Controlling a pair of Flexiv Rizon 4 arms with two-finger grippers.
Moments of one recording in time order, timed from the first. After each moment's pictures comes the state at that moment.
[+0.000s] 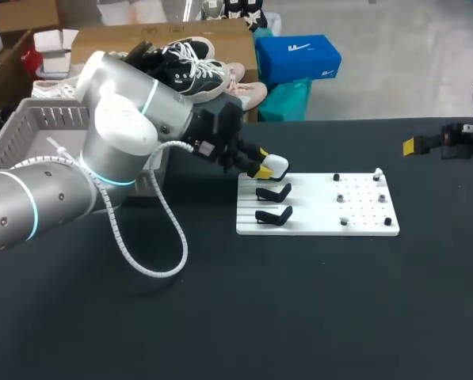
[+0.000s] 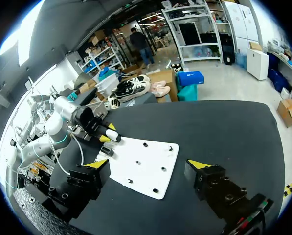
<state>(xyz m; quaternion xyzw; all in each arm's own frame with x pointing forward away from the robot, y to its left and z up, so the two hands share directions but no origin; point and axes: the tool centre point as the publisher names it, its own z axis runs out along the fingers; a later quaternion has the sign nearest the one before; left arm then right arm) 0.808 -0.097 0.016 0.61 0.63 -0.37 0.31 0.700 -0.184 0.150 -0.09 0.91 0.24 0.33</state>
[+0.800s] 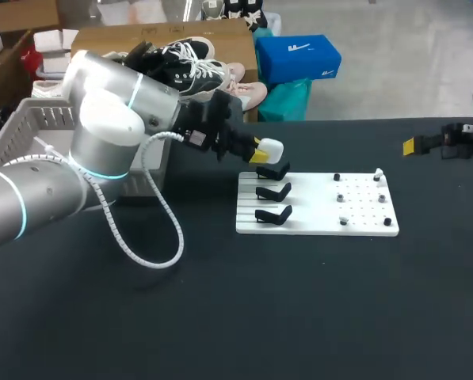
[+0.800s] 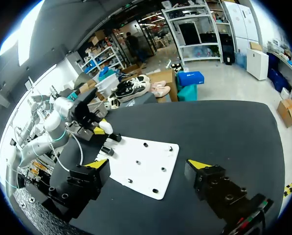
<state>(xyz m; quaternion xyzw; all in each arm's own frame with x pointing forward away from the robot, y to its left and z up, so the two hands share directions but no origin) 0.811 -0.090 0.054 0.57 0.62 -0.42 0.33 0.700 -0.184 0.150 -0.09 0.91 0.24 0.33</state>
